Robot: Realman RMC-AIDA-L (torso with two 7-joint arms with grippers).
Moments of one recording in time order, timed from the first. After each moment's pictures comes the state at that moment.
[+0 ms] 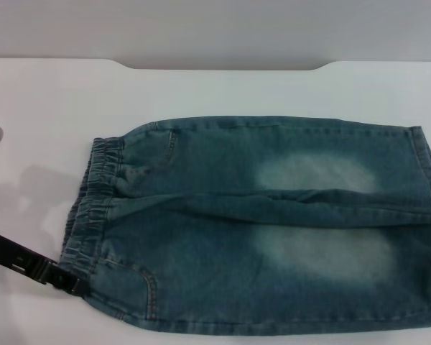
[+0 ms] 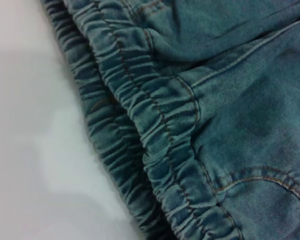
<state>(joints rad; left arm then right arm) -0.48 -2.06 0.97 1.15 2.59 1.76 -2.37 0.43 2.07 -0.92 -1.22 -2.73 -1.78 2.10</state>
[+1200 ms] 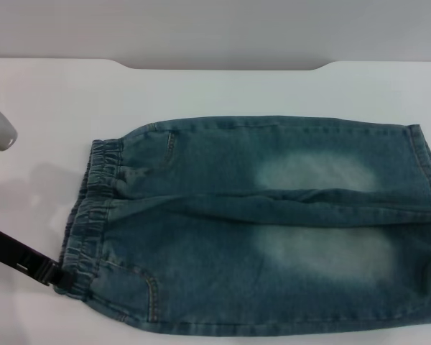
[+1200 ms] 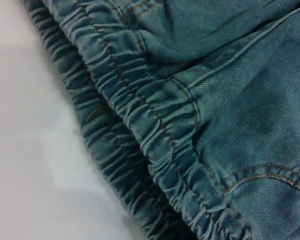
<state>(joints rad) -0.49 -2.05 1.03 1.15 2.60 1.75 -2.38 0.44 2.07 -0.92 -1.22 -2.73 -1.77 2.10</state>
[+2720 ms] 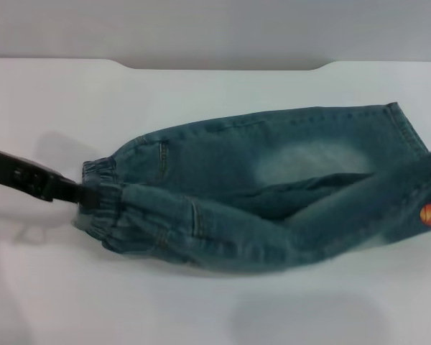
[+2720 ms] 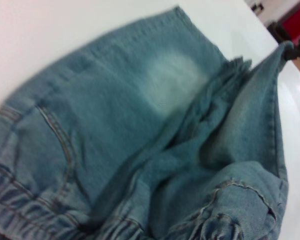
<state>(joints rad) -0.60 -1.98 0.79 1.19 2.32 1.95 -2.35 0.41 2.06 -0.67 -1.36 -2.45 -1.58 1.94</state>
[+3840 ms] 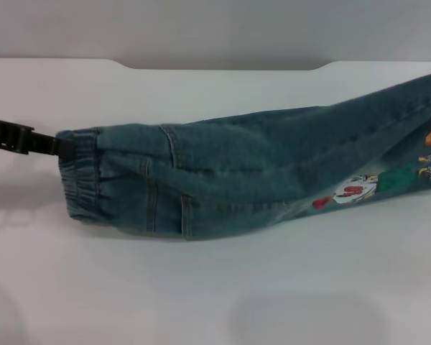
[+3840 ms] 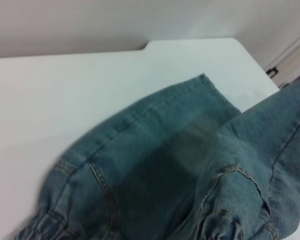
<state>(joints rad) -0.62 -1.92 0.64 1.08 2.30 1.88 -2.30 0.39 2.07 -0.59 -1.53 -2.22 -1.60 1.95</state>
